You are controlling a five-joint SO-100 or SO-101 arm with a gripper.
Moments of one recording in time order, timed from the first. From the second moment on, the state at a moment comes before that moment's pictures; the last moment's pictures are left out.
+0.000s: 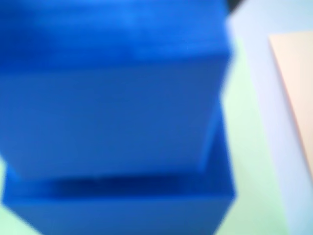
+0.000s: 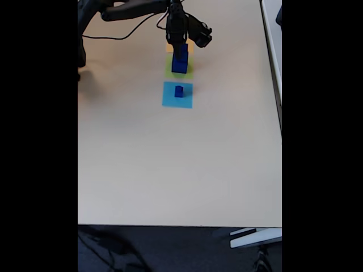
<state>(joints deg) -3.7 55.7 45.1 88.5 99.2</state>
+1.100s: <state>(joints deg) -4.6 56.2 46.1 87.6 99.3</state>
